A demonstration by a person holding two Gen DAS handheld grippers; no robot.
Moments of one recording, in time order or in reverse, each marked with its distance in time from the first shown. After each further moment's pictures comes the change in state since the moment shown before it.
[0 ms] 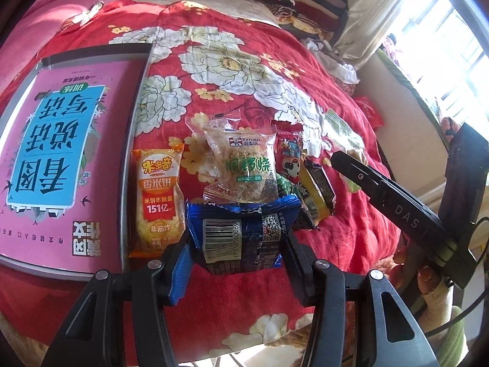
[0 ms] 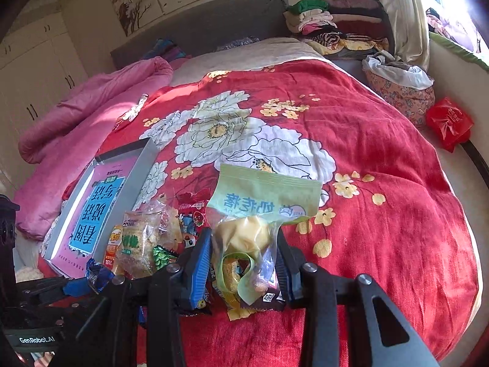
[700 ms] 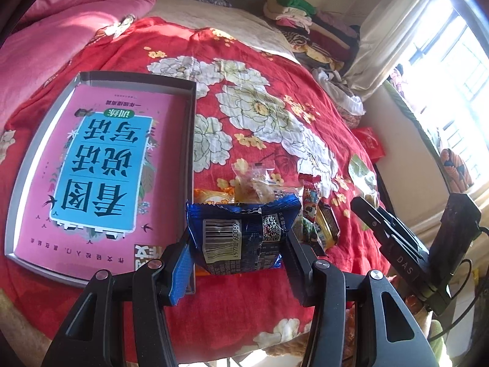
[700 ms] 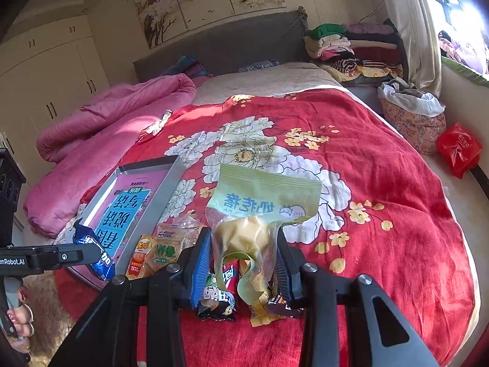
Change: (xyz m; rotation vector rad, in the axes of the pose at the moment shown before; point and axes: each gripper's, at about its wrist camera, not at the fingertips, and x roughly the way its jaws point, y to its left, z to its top) left arm -0.056 0.048 0.020 -0.085 -0.101 0.006; right arm -0.024 0.025 0.000 -0.080 -0.104 0.062
